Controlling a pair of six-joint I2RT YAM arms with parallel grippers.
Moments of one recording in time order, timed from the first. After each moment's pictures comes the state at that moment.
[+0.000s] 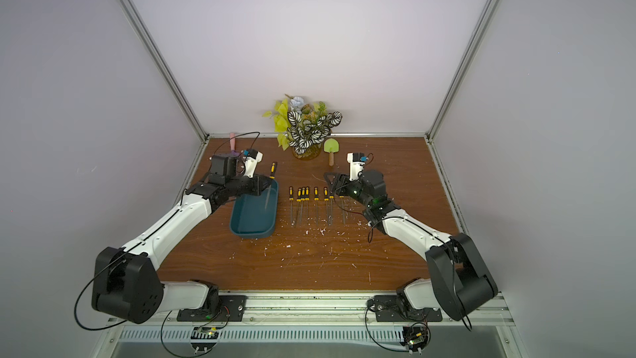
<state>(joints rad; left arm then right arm) -0.20 1.34 0.98 -0.28 0.60 -0.20 0.45 1.43 0.70 0.58 -0.42 0.74</state>
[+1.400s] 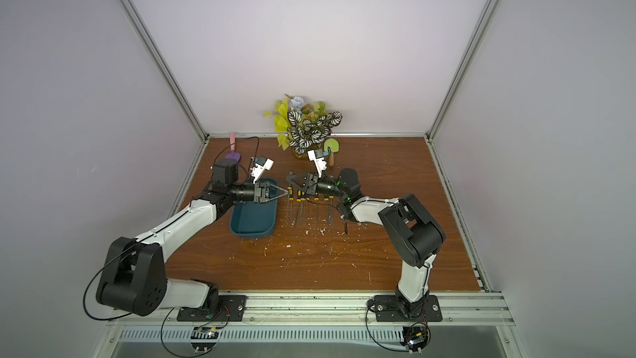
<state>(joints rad) -0.21 1.39 0.85 -0.01 1.20 -0.45 0.60 1.80 0.91 1.12 -0.79 1.05</state>
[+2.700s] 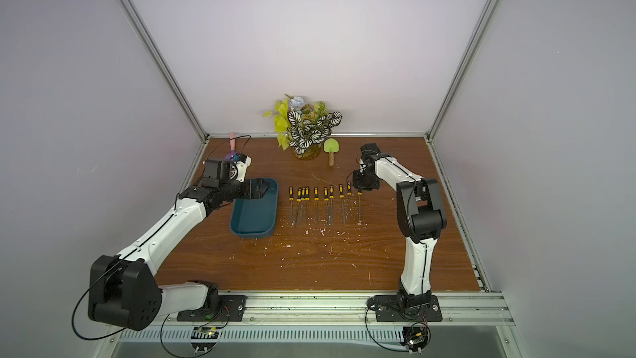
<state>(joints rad) -0.16 1.30 0.94 -0.40 0.31 -0.16 0.24 2.00 1.47 -0.71 -0.09 0.30</state>
